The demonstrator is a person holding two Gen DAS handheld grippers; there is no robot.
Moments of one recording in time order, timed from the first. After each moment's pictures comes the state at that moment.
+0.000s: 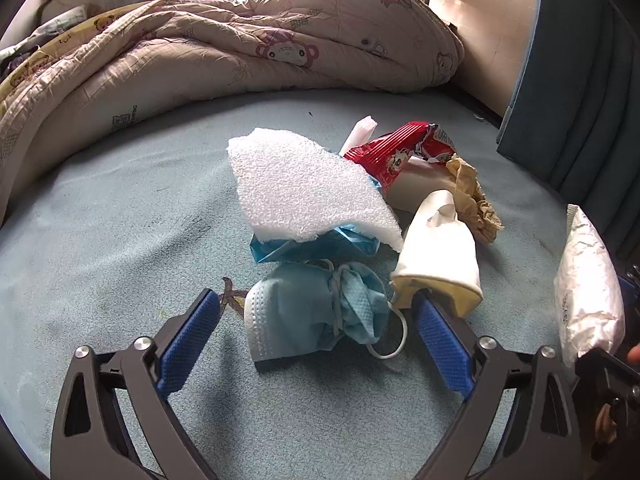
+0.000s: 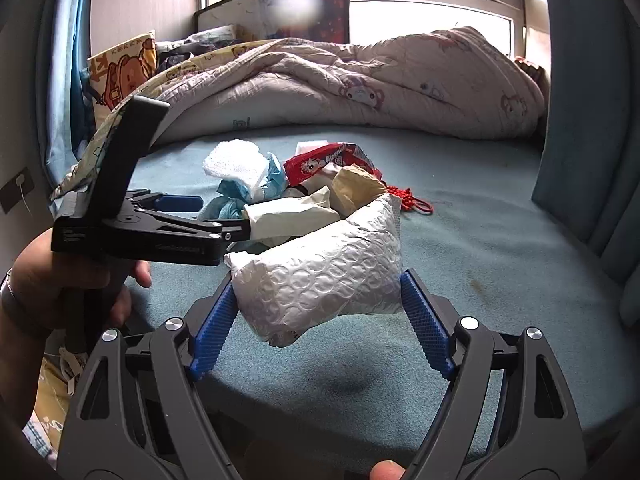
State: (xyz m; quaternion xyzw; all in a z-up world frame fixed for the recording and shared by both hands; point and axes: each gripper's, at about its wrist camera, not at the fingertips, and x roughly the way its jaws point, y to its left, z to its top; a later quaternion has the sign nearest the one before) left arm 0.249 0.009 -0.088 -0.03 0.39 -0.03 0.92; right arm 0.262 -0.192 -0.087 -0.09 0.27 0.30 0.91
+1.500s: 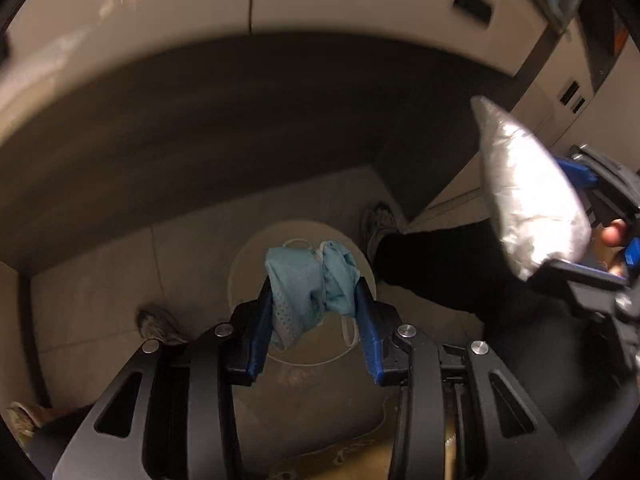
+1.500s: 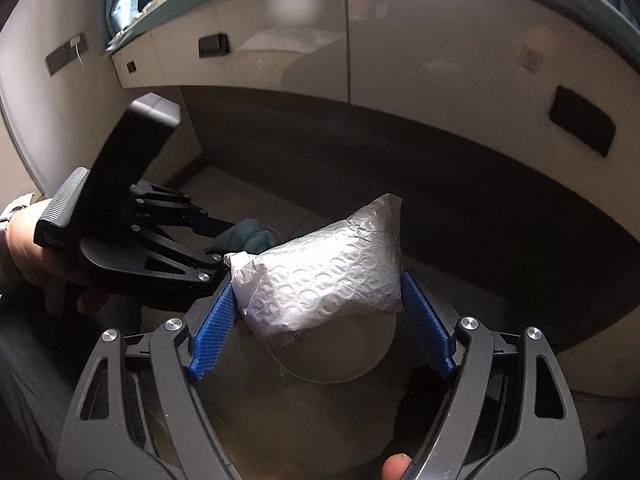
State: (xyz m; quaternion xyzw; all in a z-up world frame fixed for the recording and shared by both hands) left arm 0.024 -0.080 -0.353 -0.02 0.53 -0.14 0.83; right arm 0.095 -0.250 -0.318 -0.16 0.39 0.36 0.83
